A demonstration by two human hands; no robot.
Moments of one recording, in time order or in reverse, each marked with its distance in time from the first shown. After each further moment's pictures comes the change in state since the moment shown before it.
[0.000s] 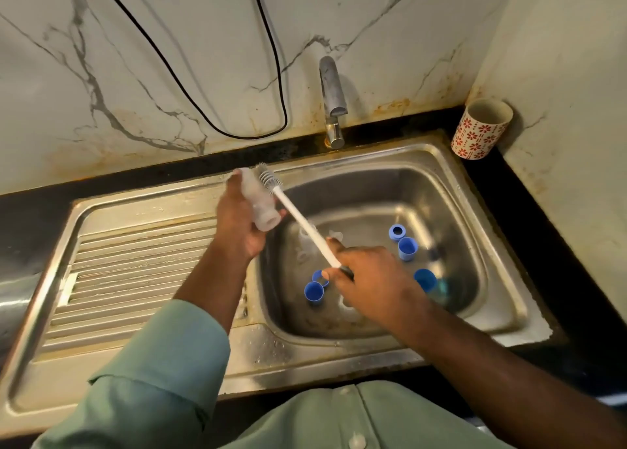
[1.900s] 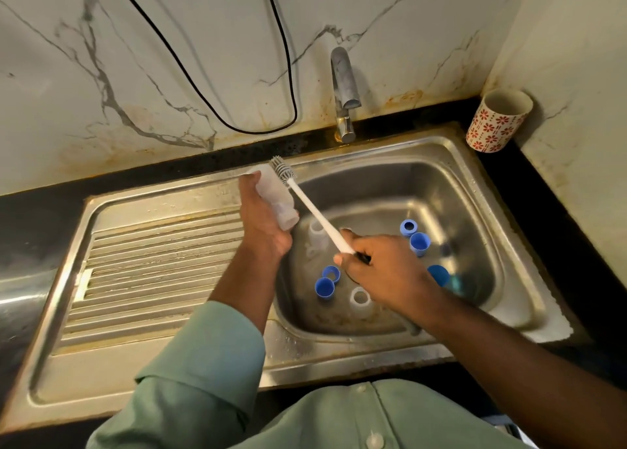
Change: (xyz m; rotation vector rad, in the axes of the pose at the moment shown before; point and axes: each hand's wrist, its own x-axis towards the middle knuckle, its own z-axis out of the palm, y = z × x) left_hand -0.015 -0.014 0.015 -0.058 0.005 0.038; right_hand 0.004 0.015 0.010 0.357 0.135 0.074
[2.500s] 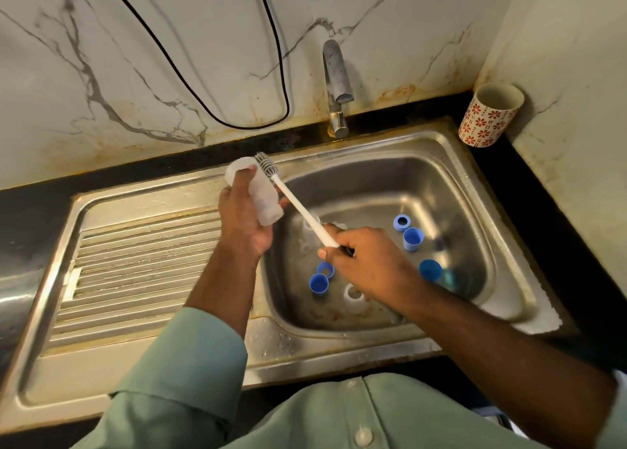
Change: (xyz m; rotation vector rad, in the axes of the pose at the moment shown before) left_hand 0.009 0.014 -0.021 0.010 0.003 0.048; right_hand 0.007 -0.008 0.005 0.045 -0.073 0.026
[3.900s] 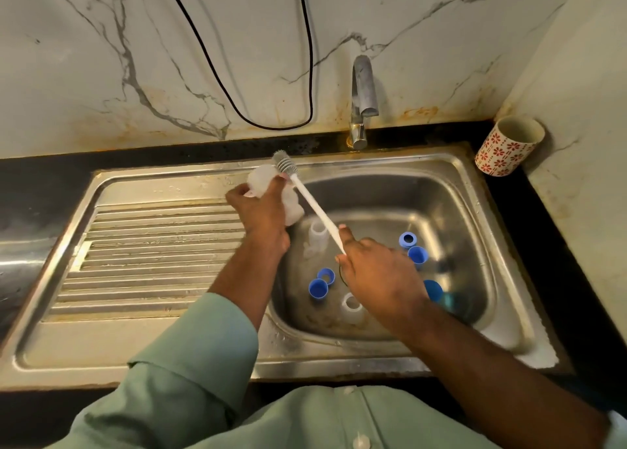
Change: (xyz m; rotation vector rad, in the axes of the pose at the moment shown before) left_hand -0.021 -0.014 0.032 0.183 0.433 0.103; right_hand 0.006 -0.005 -0.001 -0.748 -0.068 -0.047
